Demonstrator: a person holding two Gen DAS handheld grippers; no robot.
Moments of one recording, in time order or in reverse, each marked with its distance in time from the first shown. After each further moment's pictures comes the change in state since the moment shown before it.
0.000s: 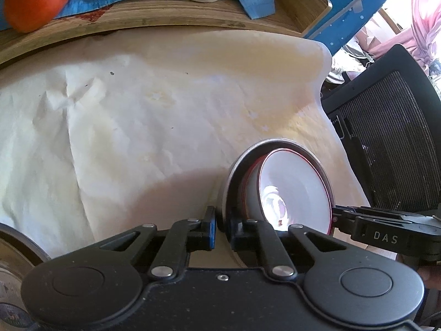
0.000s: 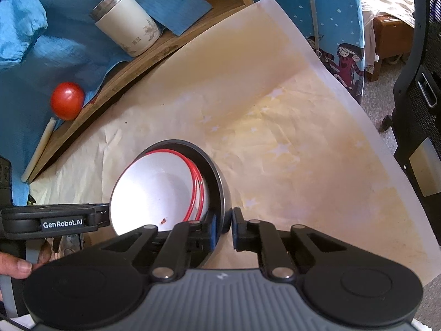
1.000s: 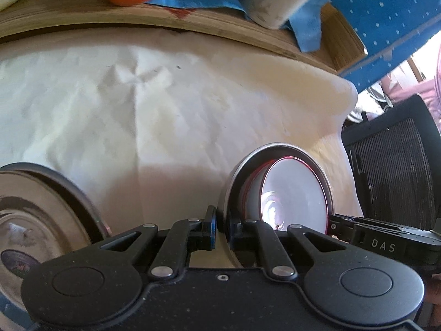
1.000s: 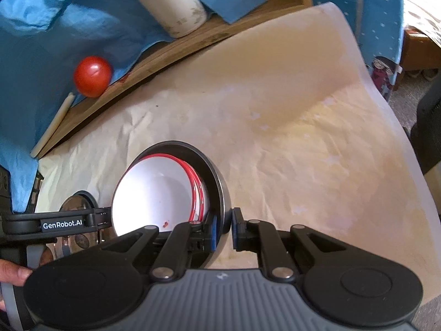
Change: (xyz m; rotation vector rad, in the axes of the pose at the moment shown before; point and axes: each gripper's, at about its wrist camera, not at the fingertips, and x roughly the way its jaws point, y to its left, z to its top) left arm -0.039 0.038 -0.022 -0.211 -0.077 0.020; right arm 0.005 0.049 0.013 -0.105 0.067 0.018
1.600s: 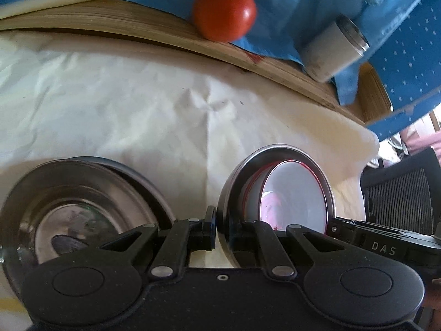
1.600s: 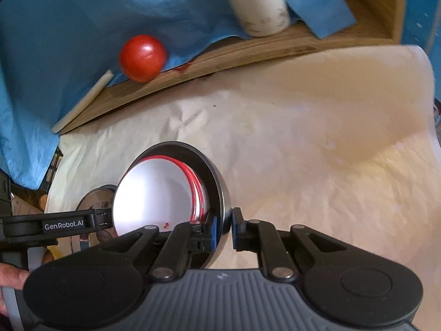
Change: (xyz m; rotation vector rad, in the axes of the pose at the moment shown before) left arm -0.048 0.049 -0.005 -0.164 -0.123 0.060; right arm 0.022 0.064 0.022 -0.171 0.040 0.054
